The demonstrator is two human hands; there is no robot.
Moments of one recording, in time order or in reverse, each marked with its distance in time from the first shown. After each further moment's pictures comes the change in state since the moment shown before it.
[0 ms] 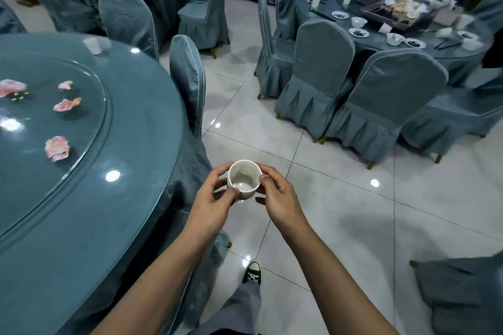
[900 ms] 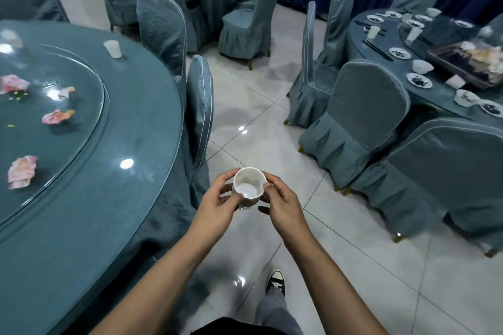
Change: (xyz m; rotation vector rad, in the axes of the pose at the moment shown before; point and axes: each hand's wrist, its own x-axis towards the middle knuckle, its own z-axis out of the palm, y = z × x) left_hand 0.272 0.022 0.076 -0.045 0.200 -0.088; right_hand 0.288 -0.054 -0.056 -0.056 -0.189 0.033
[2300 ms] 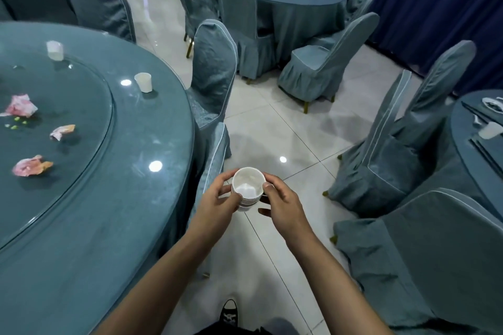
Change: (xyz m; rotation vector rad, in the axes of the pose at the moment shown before) left_hand 0.431 0.108 0.005 -0.142 0.350 0.014; right_hand 0.478 -0.152 0.027 -0.133 -0.385 -0.040
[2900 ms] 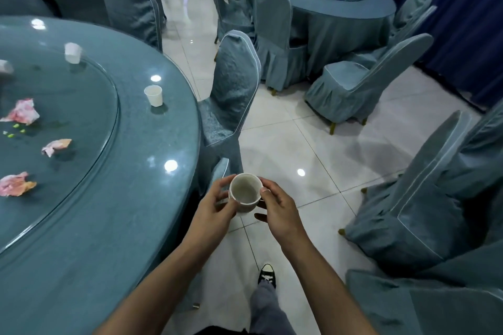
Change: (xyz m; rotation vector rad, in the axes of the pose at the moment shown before) left_hand 0.149 0.026 0.011 -0.010 0.143 0.036; right_hand 0.176 -0.041 0.001 -0.007 -0.146 0.004
